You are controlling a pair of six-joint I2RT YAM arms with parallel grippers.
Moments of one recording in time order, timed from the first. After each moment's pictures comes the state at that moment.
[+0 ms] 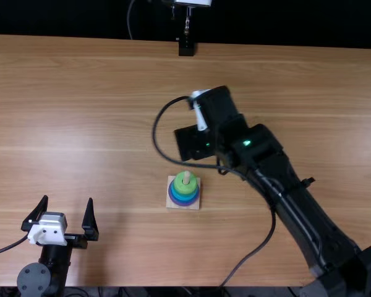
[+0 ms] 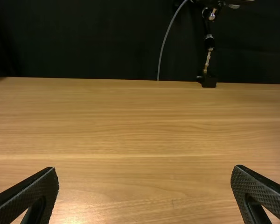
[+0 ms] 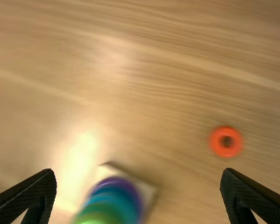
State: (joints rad) left arm -0.03 0.01 0.02 -0.07 0.04 -0.08; right arm 0.48 1.77 1.61 -0.82 -0.01 0.17
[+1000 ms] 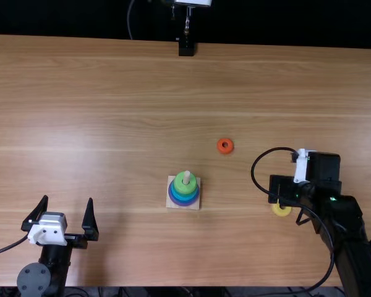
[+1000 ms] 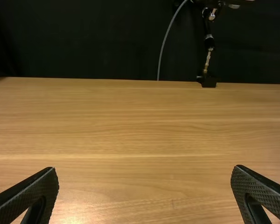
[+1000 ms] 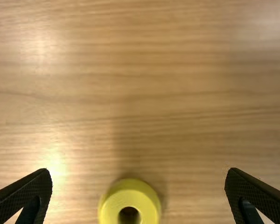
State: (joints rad) left arm -0.03 0.01 0.02 -0.07 0.04 -0.08; right arm -0.06 1.38 0.80 -0.50 -0.01 -0.04
